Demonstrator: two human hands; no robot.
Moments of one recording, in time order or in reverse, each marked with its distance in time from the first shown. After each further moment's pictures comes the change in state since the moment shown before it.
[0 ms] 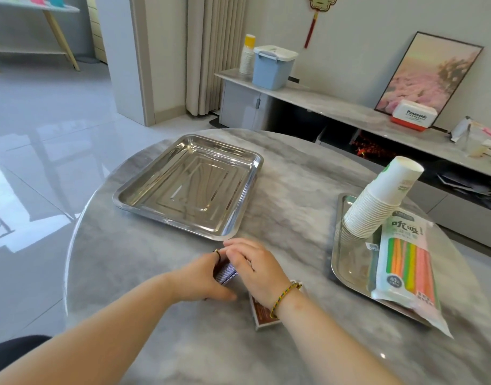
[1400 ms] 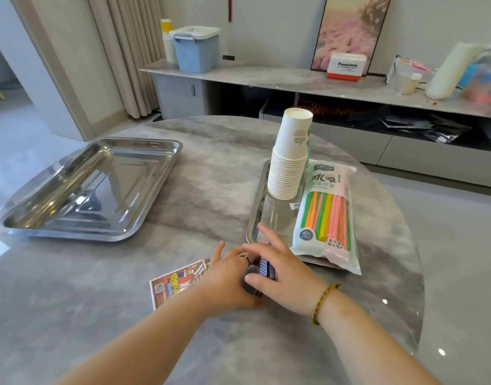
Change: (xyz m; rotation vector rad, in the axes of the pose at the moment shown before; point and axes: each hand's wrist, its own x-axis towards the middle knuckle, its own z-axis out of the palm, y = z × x) left_hand 0.080 0.081 0.159 0.726 -0.039 0.270; right_hand -0.122 0.098 -0.123 -0.023 -0.012 0.180
